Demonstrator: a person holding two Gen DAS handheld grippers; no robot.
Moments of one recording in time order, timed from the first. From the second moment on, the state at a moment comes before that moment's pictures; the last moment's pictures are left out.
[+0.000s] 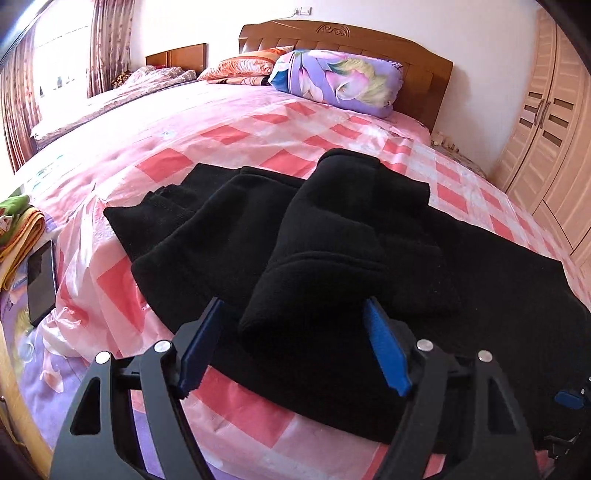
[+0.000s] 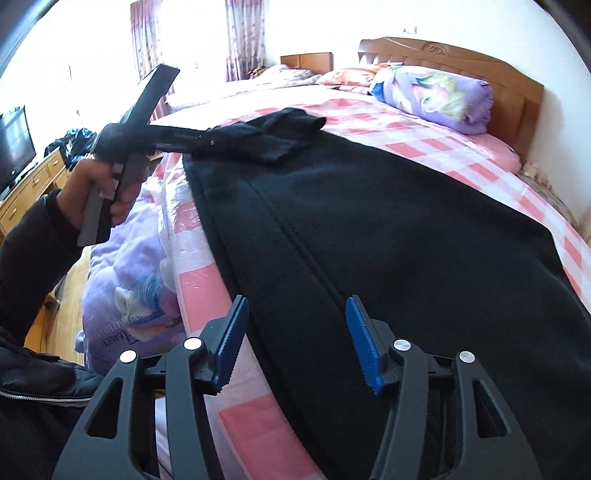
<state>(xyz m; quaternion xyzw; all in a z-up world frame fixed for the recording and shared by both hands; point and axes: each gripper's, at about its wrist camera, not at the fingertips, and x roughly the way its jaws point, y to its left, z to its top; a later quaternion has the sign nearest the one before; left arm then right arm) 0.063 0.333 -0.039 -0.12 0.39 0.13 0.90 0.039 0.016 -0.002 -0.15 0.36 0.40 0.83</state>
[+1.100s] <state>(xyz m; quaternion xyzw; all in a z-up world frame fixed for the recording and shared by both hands) 0.009 0.340 -0.011 -0.08 0.31 0.20 0.93 0.025 0.029 0.018 -0.14 0.33 0.42 0.83</state>
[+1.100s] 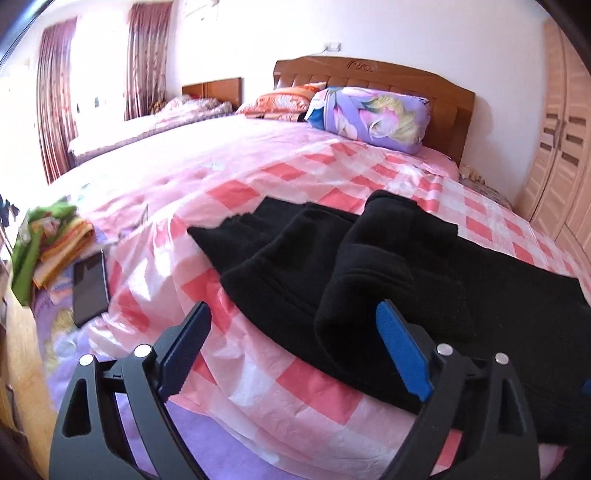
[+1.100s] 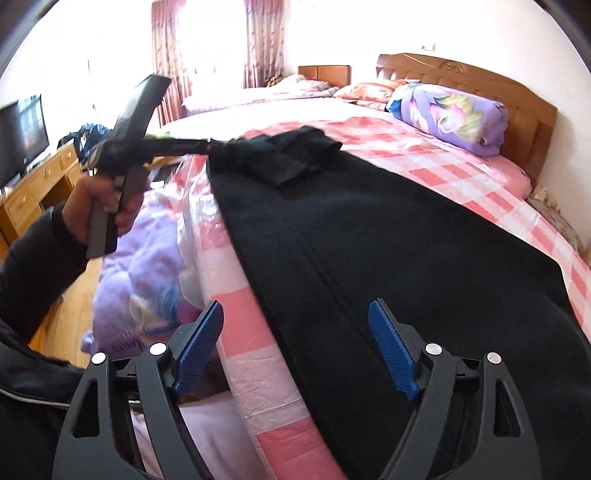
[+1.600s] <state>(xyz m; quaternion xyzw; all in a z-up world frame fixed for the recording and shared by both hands) 0.099 0.267 -0.033 0.22 0.41 -0.02 0.88 0.044 0.006 0.017 -0.08 0.35 0.38 0.85</state>
